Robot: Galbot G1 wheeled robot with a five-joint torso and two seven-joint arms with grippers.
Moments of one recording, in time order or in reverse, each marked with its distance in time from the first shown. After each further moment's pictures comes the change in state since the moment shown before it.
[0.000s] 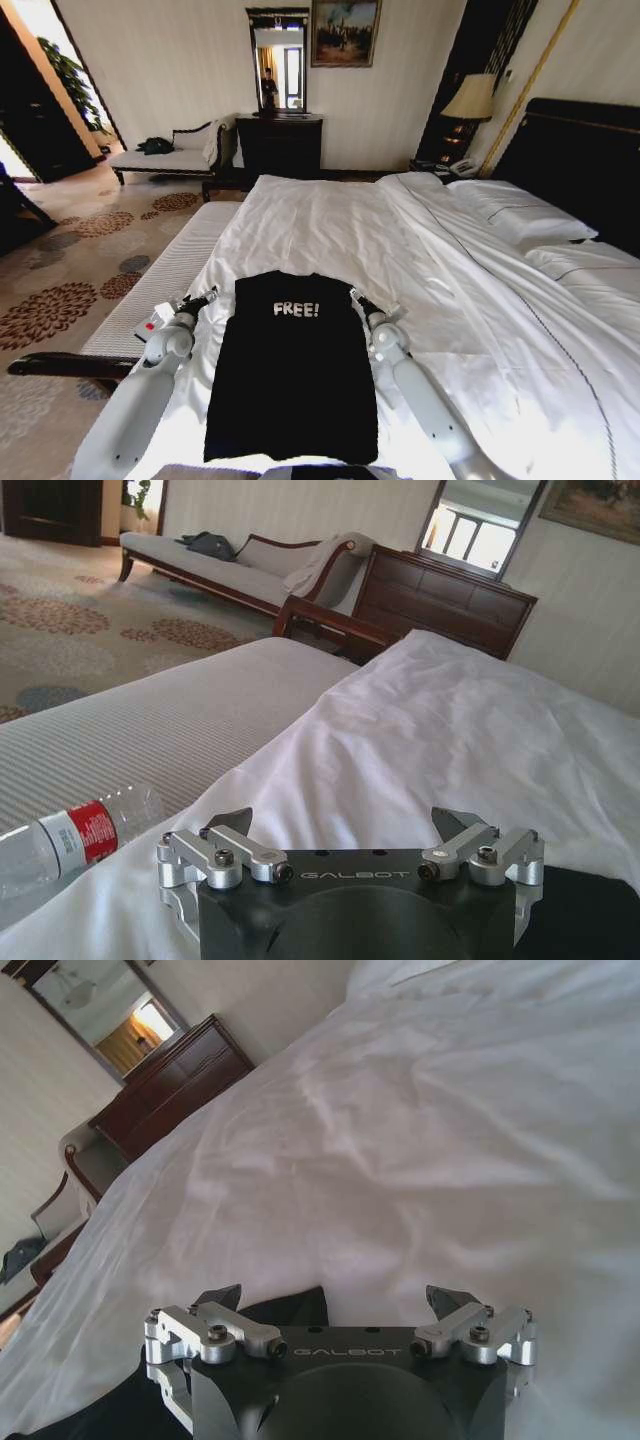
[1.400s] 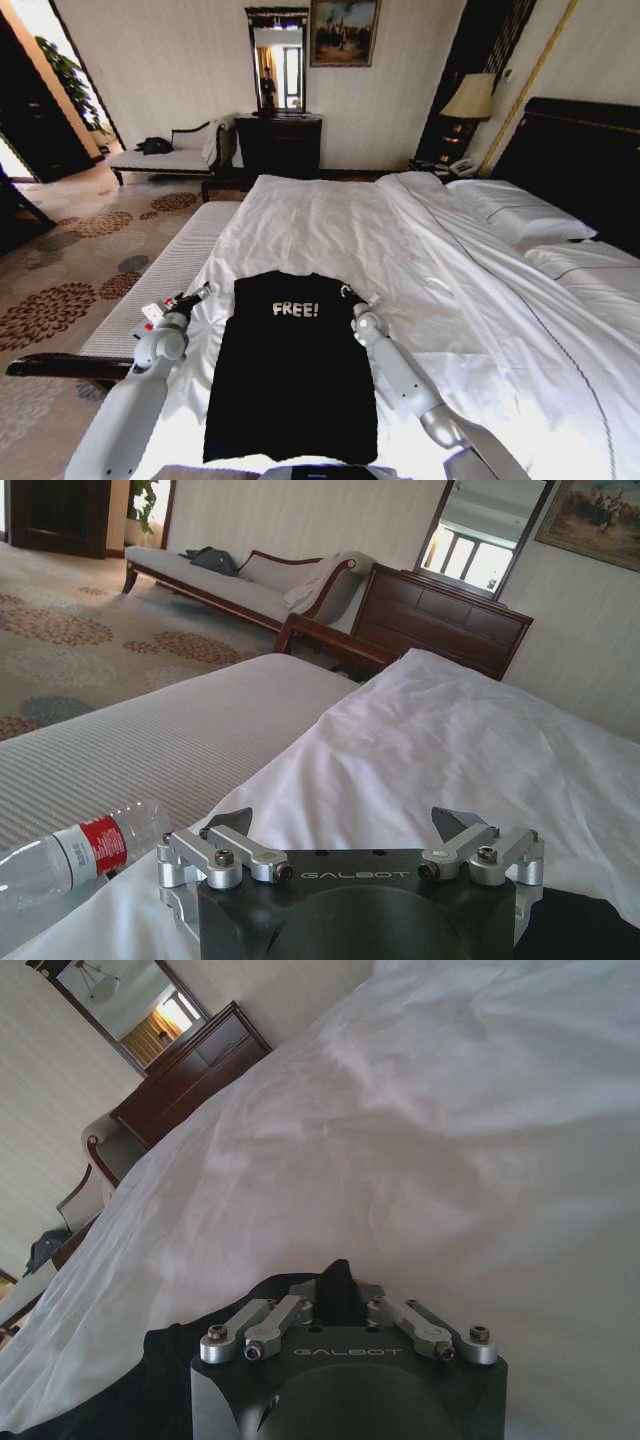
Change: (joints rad) left arm 0.045 0.011 -0.044 -0.072 -0.022 0.006 -0.003; right arm 0.143 0.104 -0.064 -0.282 -0.028 0.087 -0.133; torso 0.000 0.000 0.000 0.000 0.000
